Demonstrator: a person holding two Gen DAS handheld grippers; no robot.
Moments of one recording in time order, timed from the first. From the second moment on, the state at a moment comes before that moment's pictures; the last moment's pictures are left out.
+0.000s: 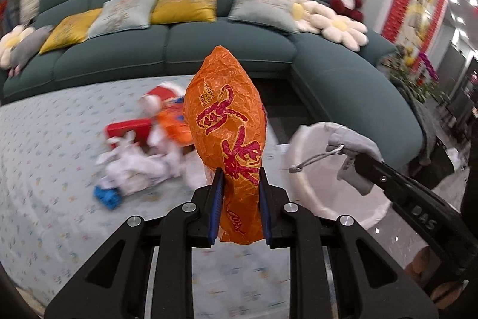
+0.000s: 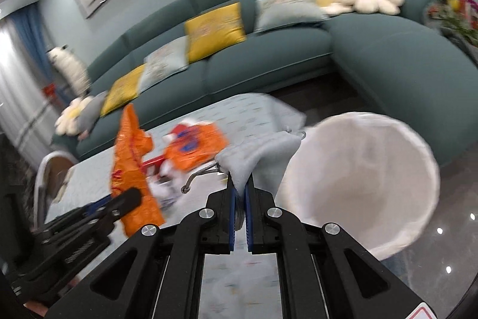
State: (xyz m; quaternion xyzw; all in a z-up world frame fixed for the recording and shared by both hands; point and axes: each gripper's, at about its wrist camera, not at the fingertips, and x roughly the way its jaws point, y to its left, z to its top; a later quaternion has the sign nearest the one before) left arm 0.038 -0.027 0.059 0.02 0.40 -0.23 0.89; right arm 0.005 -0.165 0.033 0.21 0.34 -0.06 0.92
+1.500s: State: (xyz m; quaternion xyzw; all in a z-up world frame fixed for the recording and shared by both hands) left arm 0.070 -0.121 0.023 0.01 0.42 -0.30 0.85; right arm -0.007 -0.240 -0.007 0.23 0.31 -0.20 0.90
